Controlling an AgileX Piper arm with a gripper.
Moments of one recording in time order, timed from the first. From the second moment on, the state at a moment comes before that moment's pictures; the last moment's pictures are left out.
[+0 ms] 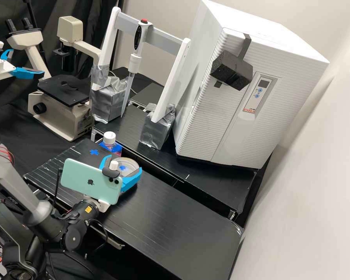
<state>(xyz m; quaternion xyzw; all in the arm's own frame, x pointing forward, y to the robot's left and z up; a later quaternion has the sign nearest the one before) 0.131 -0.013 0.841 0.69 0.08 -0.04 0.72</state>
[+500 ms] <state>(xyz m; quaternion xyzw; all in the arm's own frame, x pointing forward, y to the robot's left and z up) 0.138 -0.025 0.843 0.71 0.06 -0.03 0.70</state>
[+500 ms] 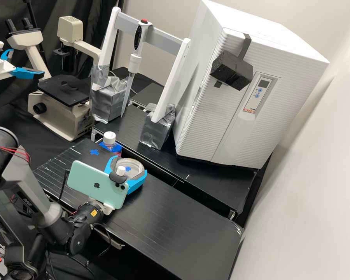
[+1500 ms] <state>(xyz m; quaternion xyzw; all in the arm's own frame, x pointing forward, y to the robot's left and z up) 0.128 -0.005 0.854 0.67 0.02 0.00 0.75</state>
